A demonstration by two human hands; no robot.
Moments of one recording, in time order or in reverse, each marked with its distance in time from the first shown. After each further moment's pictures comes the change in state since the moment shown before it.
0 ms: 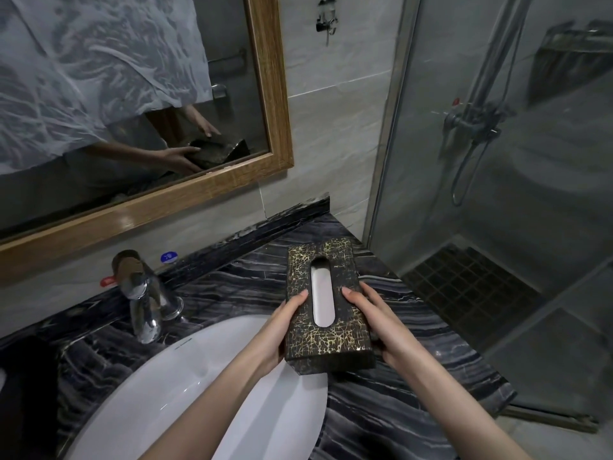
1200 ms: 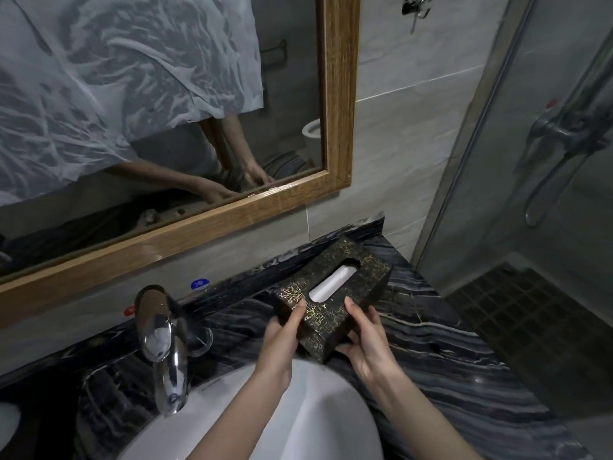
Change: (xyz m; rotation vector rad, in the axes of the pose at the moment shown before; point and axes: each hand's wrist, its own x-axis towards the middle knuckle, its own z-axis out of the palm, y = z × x) left_hand 0.069 0.047 -0.071 -0.113 0.394 0.152; right_hand 0.143 0.032 0.090 0.492 0.104 0.135
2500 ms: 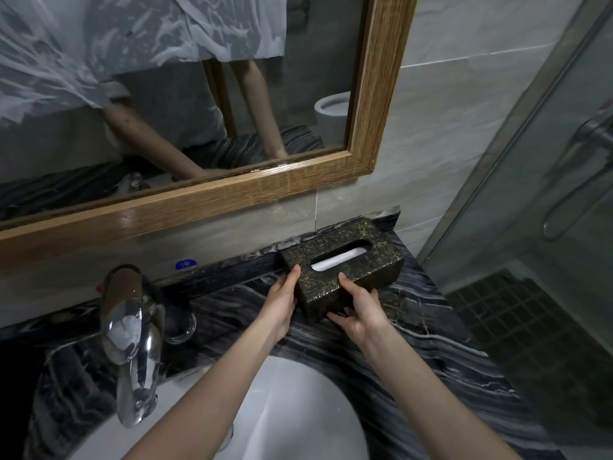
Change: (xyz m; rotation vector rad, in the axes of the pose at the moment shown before) left_hand 0.096 0.003 0.012 -0.091 -0.052 -0.046; right_hand 0.068 -0.019 0.028 -0.145 0.209 0.109
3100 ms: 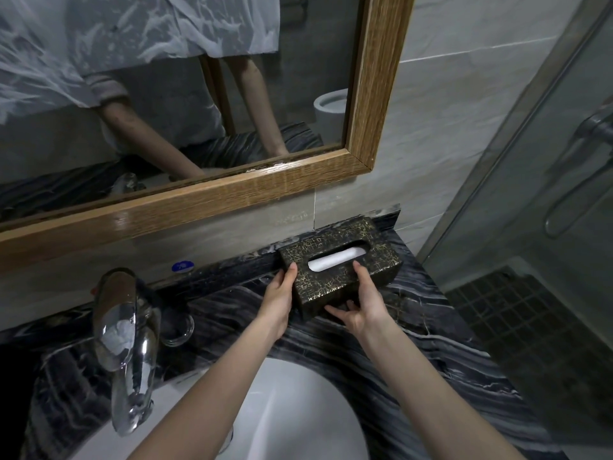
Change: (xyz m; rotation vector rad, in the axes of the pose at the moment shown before) left_hand 0.004 0.004 0.004 0.020 0.068 0.028; right_hand 0.003 -0.010 0.007 0.073 0.062 0.051
